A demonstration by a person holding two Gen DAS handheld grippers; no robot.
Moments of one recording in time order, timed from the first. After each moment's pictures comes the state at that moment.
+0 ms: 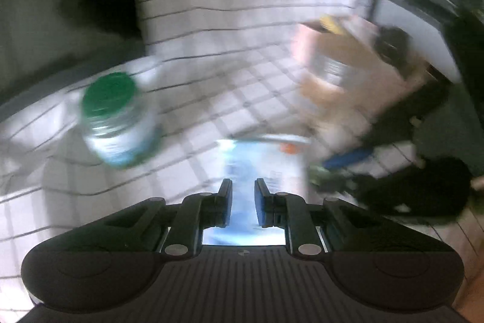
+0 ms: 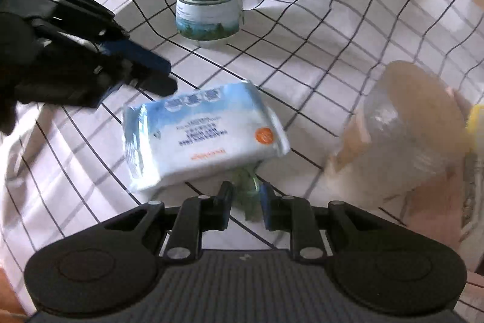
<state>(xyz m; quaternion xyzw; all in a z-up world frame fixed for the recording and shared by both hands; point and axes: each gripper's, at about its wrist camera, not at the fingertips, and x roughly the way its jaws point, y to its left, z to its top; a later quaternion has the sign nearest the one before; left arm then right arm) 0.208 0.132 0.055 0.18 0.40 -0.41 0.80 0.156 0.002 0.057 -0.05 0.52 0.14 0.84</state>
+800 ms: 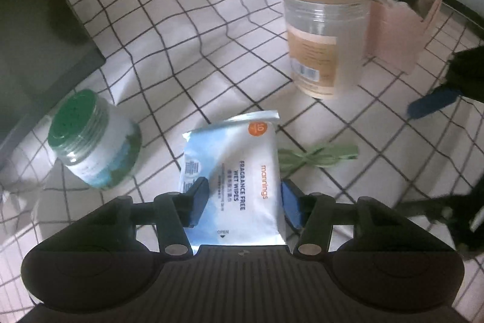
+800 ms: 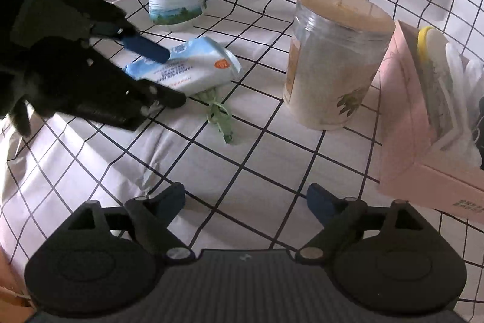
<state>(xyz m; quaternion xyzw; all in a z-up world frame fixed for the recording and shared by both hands) 0.196 0.082 0.014 0.30 0.37 -0.35 0.81 0.100 -0.040 0.046 0.02 0.52 0.10 0.85</state>
